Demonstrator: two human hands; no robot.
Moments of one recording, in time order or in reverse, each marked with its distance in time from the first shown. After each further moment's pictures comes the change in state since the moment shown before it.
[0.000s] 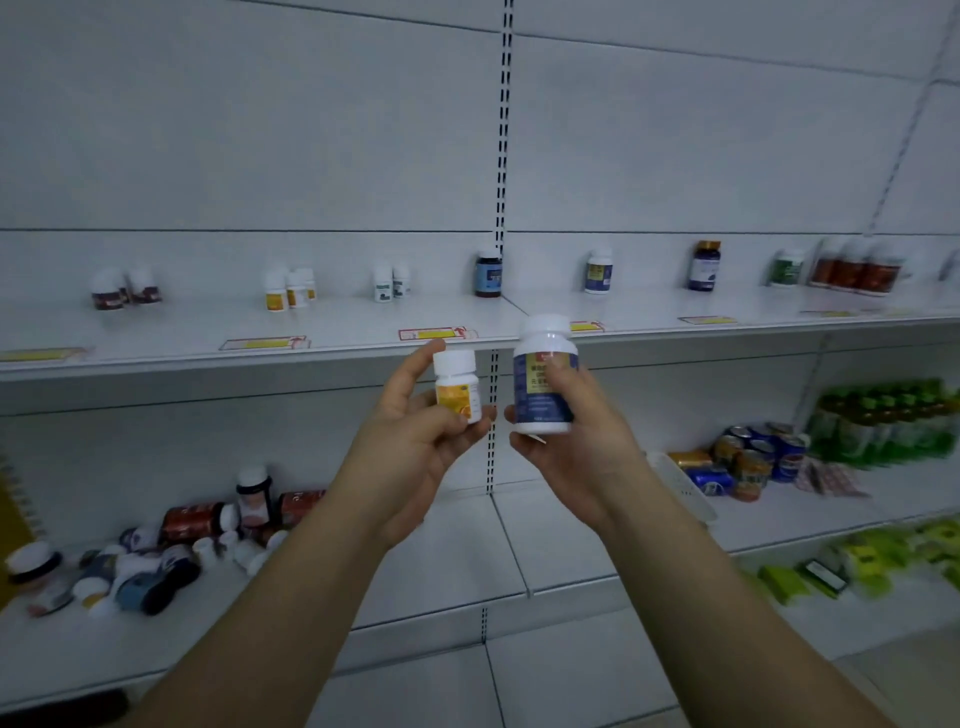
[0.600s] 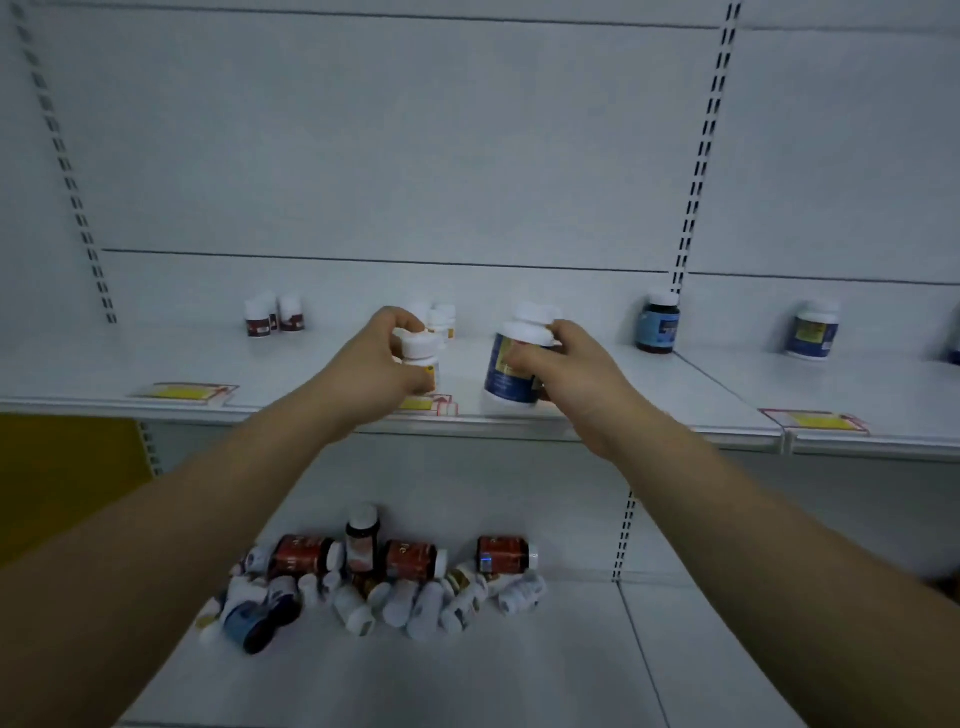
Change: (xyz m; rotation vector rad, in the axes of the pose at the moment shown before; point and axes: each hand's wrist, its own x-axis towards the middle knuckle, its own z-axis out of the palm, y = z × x) left_hand 0.157 0.117 -0.165 1.092 0.272 0.122; right_hand 0.216 0.053 0.117 -0.590 -0.213 -0.084
